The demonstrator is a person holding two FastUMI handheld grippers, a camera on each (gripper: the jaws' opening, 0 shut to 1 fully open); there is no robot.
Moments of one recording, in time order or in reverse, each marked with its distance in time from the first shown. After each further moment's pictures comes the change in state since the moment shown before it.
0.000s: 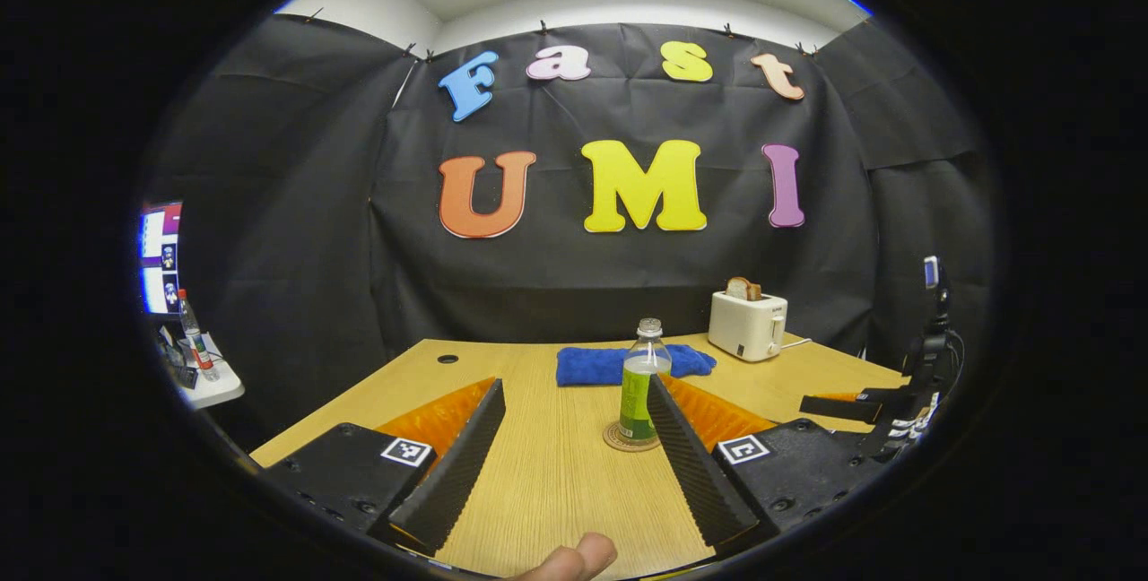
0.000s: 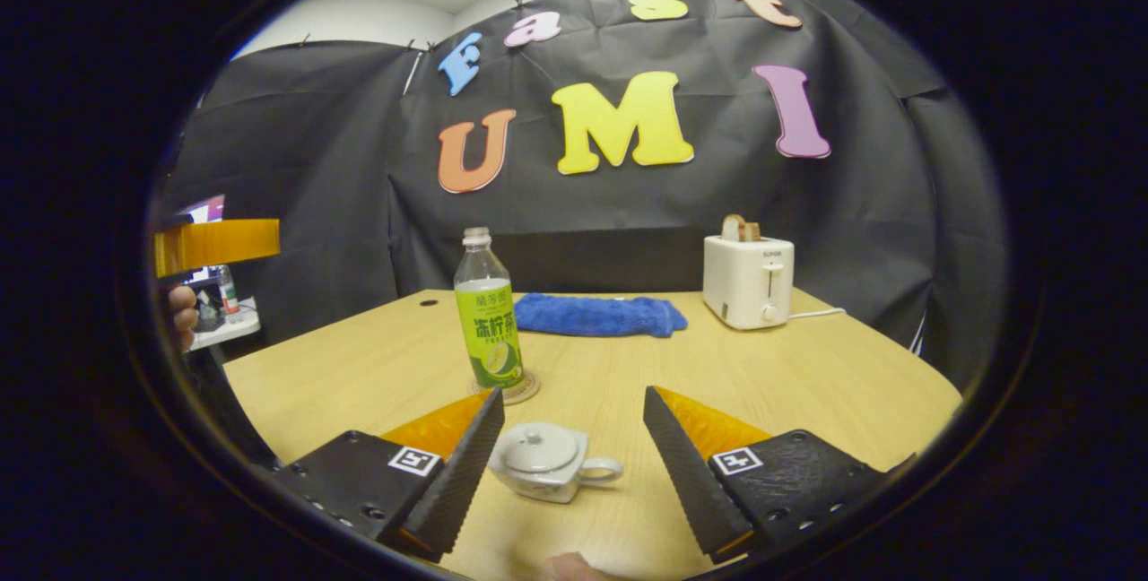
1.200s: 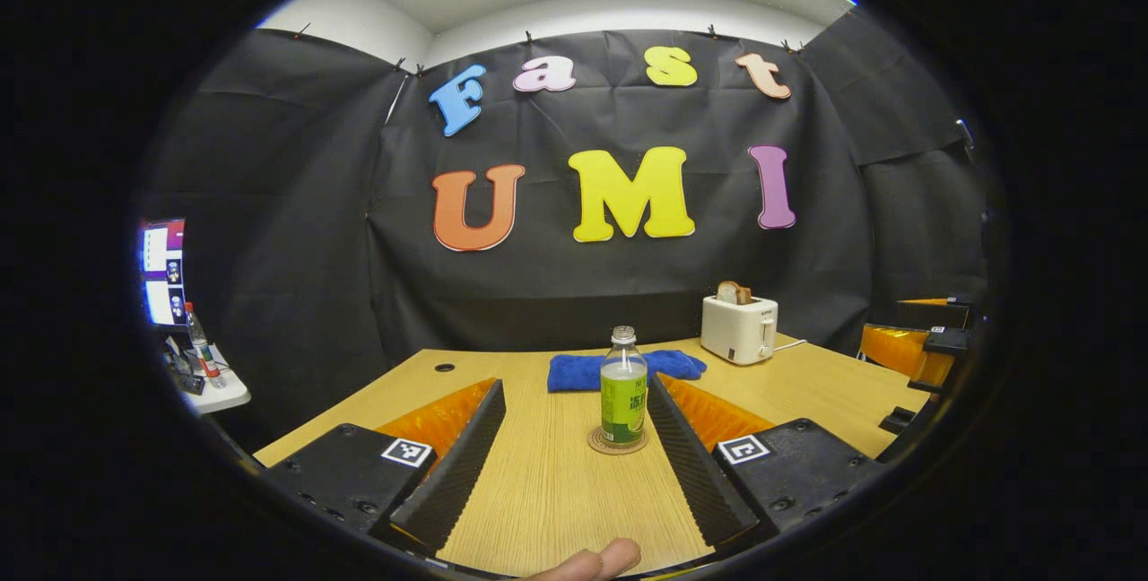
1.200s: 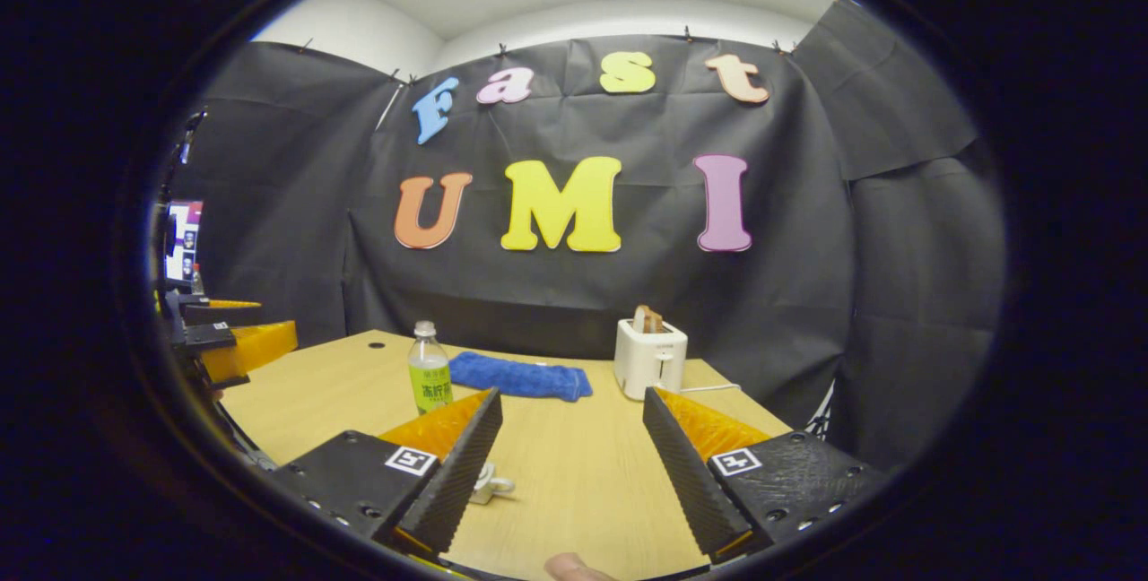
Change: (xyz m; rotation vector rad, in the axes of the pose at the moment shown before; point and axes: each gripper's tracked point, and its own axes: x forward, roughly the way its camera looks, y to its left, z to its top) left arm -0.016 -0.031 0.014 0.025 -0.041 -0.003; right arm -0.109 -0.052 0.097 -0.069 -0.156 -0.182
